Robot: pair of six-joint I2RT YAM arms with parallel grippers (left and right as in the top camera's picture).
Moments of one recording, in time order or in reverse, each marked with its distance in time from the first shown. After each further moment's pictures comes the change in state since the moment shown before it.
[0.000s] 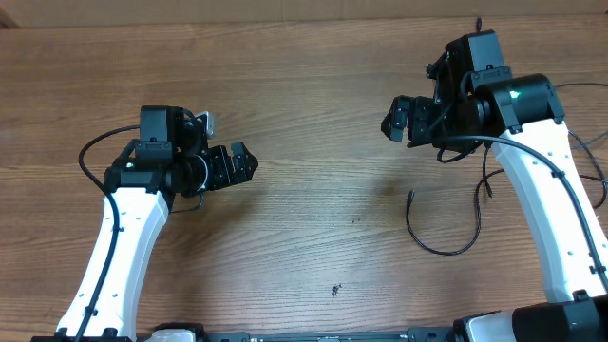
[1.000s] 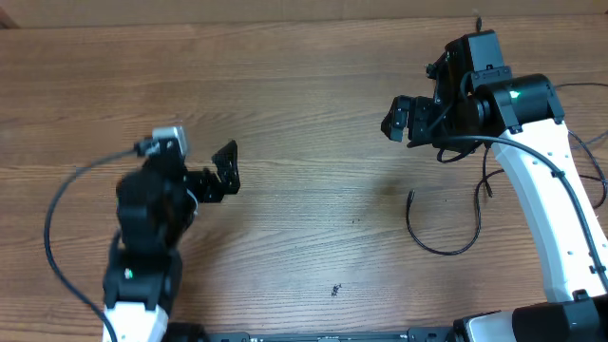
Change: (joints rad) left arm -0.030 -0.556 -0.445 0.663 -0.237 0.000; right arm 0.000 0.000 0.000 0.001 0.000 0.000
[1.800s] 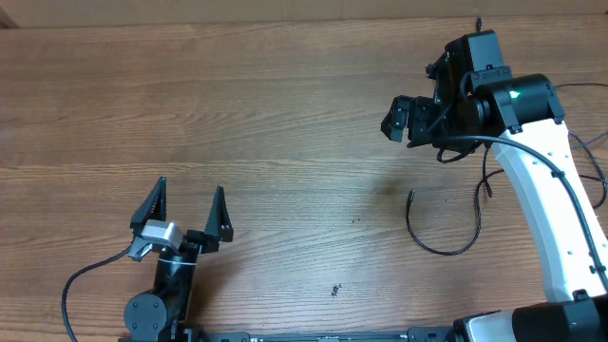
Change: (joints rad) left arm 0.032 -0.674 -0.595 0.531 -0.036 0.112; right arm 0.000 0.000 0.000 0.000 0.000 0.000
